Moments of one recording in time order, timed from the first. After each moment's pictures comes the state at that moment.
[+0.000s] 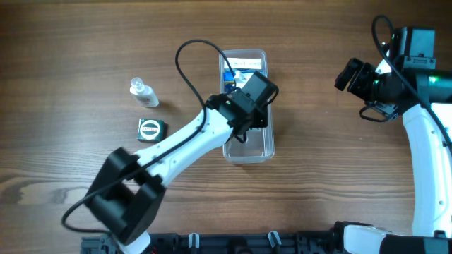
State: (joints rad) left arm -0.77 1.83 1.33 -0.57 -0.08 -0.72; right arm -0.09 1.44 1.46 -1.14 -0.05 0.43
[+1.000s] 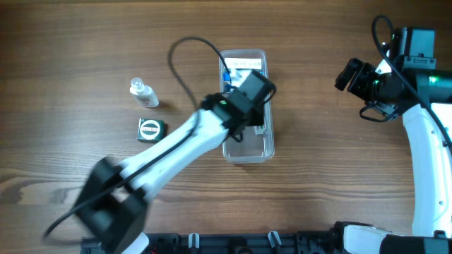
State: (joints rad) left arm -0.76 1.74 1.34 -0.64 -0.14 -0.69; right arm -0.09 1.44 1.46 -1.14 -0.05 0.43
